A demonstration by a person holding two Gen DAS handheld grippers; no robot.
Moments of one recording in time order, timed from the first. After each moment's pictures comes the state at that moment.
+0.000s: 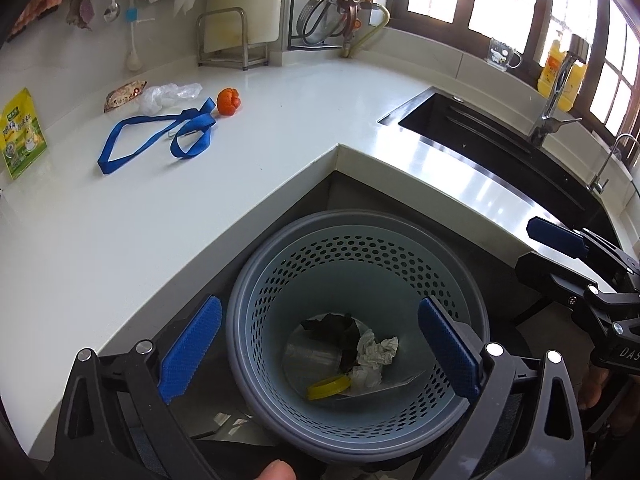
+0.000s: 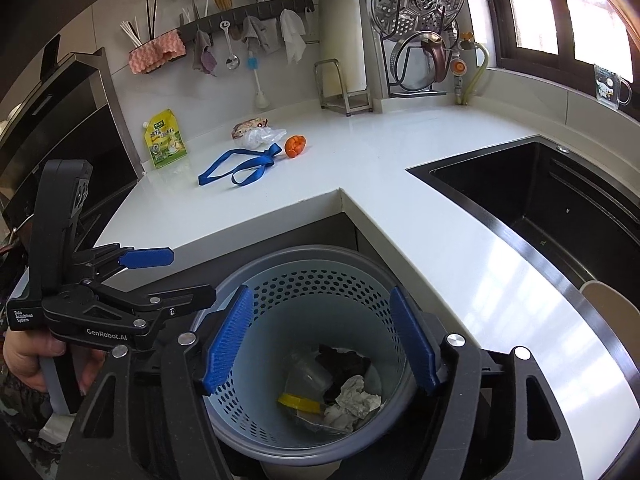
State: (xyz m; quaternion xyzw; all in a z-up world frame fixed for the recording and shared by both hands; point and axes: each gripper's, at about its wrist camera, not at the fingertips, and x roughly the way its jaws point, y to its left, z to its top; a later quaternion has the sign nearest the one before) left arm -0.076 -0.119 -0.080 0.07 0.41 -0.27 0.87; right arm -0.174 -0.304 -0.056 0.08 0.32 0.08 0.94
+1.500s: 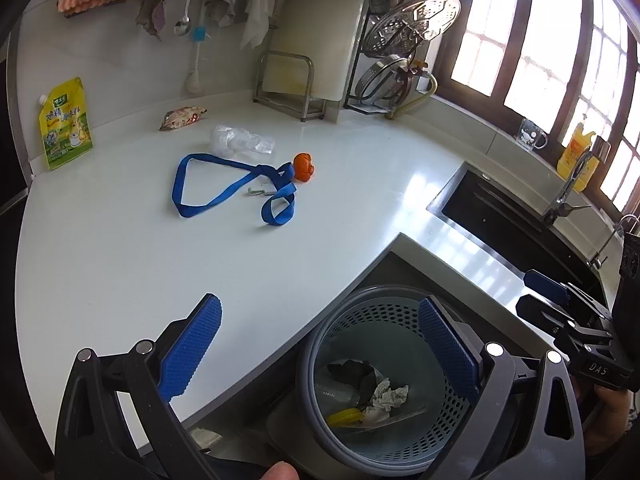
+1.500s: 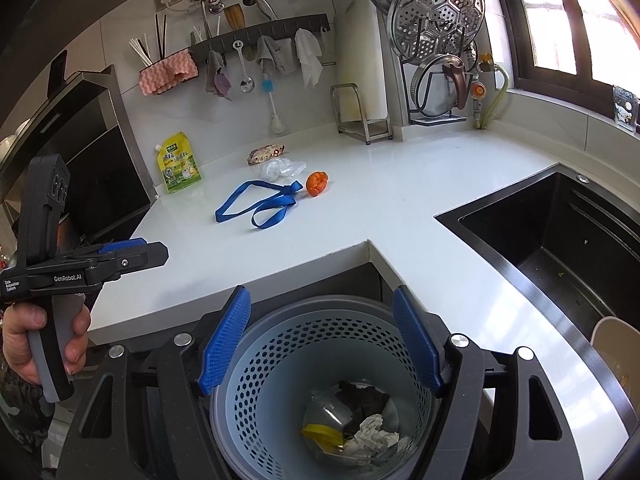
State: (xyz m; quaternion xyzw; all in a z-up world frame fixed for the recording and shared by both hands) left arm -0.040 -0.044 -0.021 -0.01 0.37 -0.23 0.90; right arm -0.135 -0.288 -0.027 0.08 0.30 0.10 0.95
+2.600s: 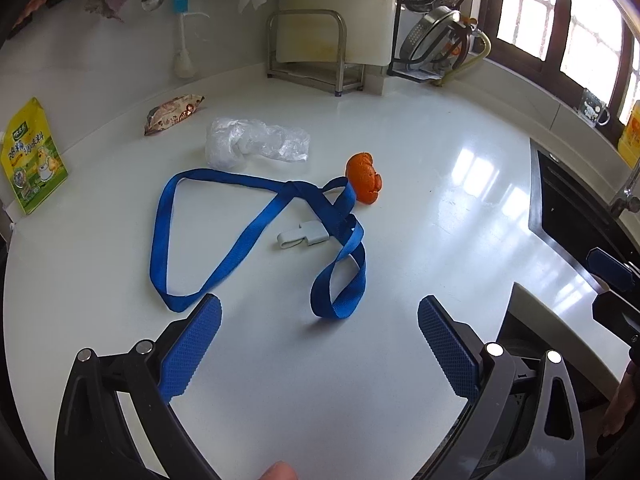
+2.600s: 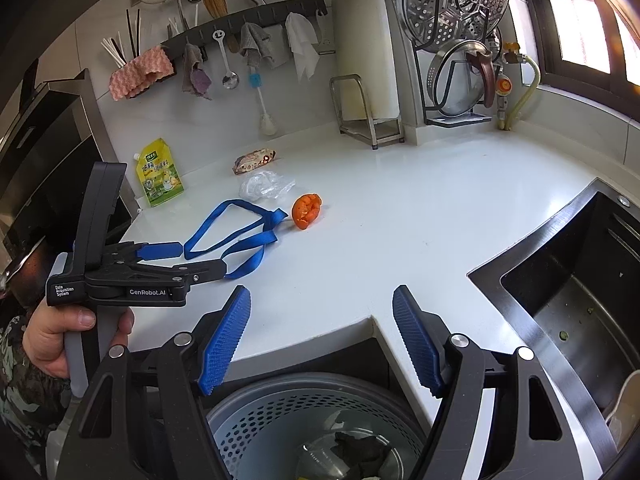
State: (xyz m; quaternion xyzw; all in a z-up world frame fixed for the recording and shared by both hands) left arm 0.120 -0.078 -0.065 0.07 0.41 -0.19 0.89; right arm -0.003 -0.294 -0.034 0.09 0.30 0.12 0.94
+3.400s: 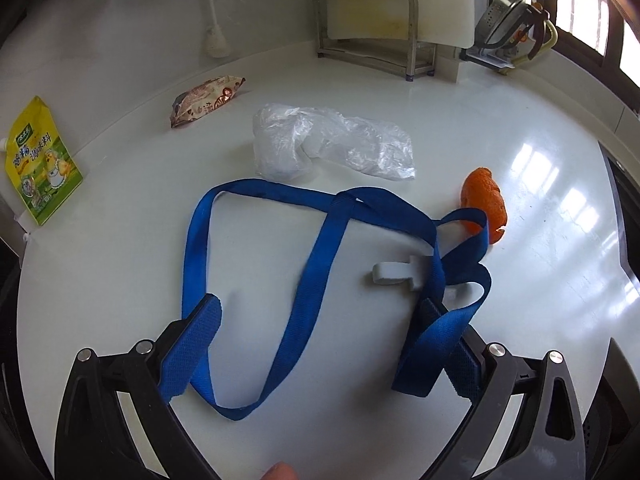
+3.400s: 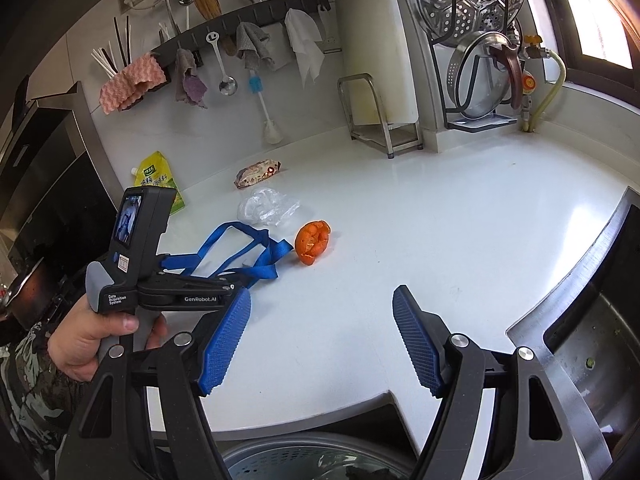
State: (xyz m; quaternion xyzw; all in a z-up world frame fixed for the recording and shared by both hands) left arm 0.201 -0.064 -0.091 0.09 0.44 -0.10 0.89; right arm 0.058 -0.287 -0.038 0.10 0.30 0.14 0.94
